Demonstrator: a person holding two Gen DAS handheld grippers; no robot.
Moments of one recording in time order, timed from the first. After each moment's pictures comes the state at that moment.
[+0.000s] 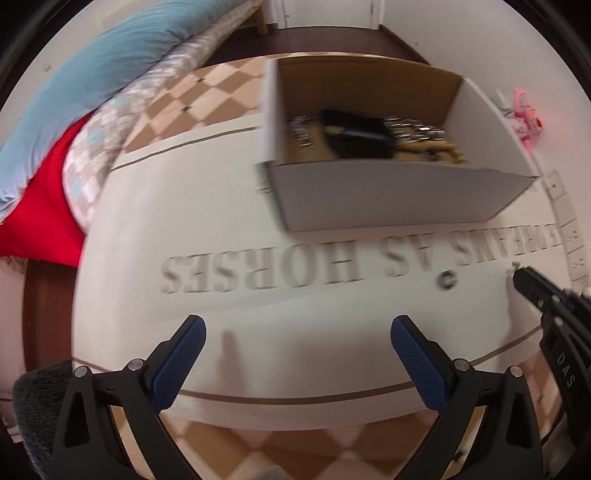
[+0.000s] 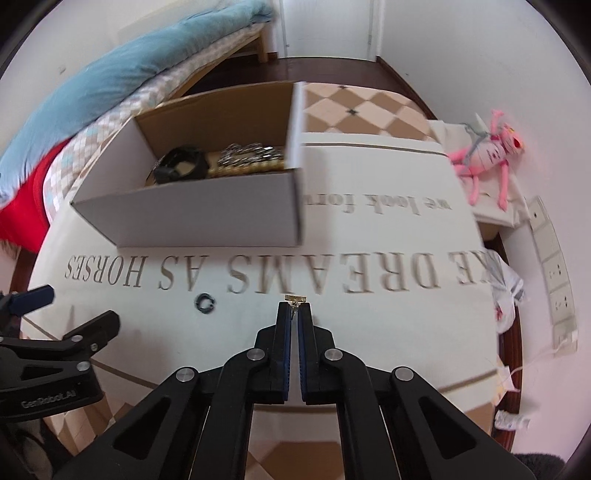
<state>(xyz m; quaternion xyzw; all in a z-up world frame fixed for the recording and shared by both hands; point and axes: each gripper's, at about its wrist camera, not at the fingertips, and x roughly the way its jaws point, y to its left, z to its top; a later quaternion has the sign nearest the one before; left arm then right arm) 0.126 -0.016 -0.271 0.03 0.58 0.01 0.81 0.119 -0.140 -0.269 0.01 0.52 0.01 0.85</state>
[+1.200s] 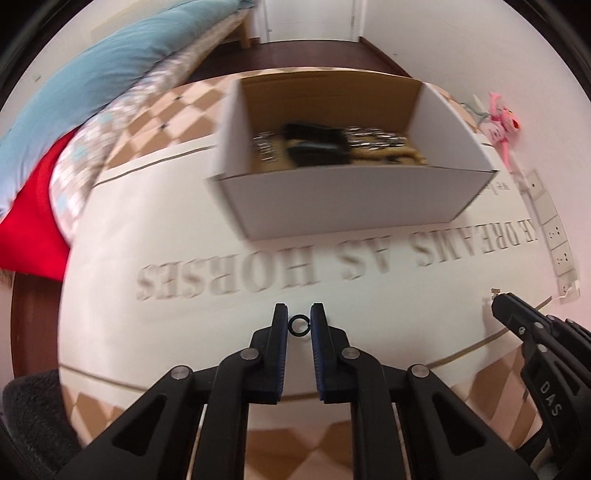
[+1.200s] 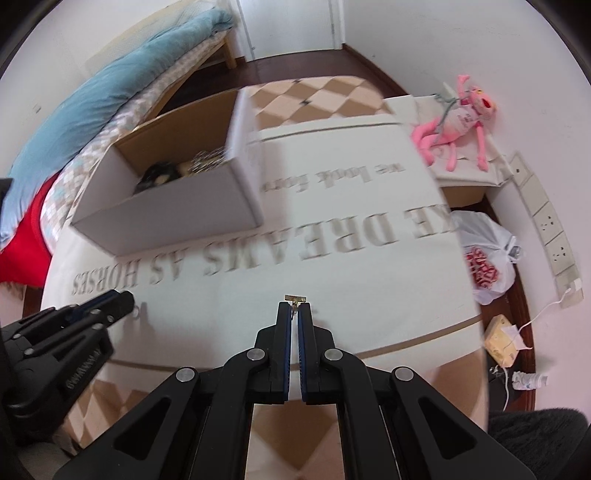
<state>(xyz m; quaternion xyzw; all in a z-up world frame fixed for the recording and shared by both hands) 0.118 -0.032 -0.264 0.03 0.56 -0.02 0.83 0.097 -0.143 -0.266 0.07 0.53 -0.01 0.84</state>
